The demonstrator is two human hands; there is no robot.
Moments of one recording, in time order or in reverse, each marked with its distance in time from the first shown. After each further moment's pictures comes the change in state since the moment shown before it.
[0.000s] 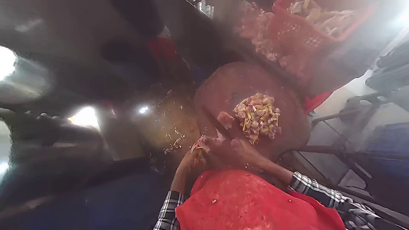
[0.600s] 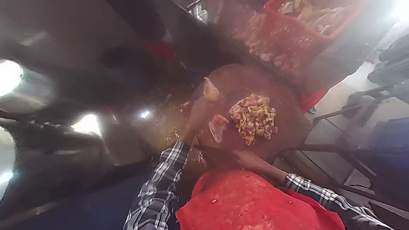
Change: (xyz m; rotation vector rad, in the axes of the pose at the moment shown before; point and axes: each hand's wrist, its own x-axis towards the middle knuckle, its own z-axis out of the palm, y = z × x) left_hand 0.048 0.246 0.086 1.160 0.279 0.846; right_hand 0.000 0.082 0.009 -0.588 -0.193 -0.045
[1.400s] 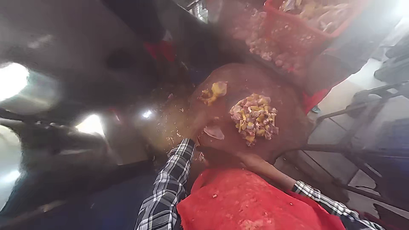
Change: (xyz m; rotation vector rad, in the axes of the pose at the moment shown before) left_hand 0.008 -0.045 0.072 -0.358 -0.385 -0.262; right_hand -0.025 0.002 -0.007 -0.009 -0.005 -0.010
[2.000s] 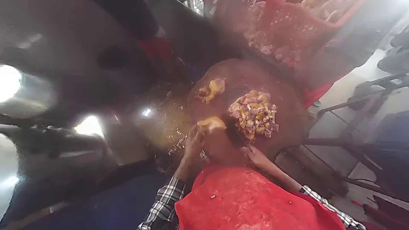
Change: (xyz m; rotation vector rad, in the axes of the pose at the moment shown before) left_hand -0.125 -0.034 0.051 0.232 0.453 0.201; right_hand -0.010 0.014 -0.004 0.924 0.154 0.306
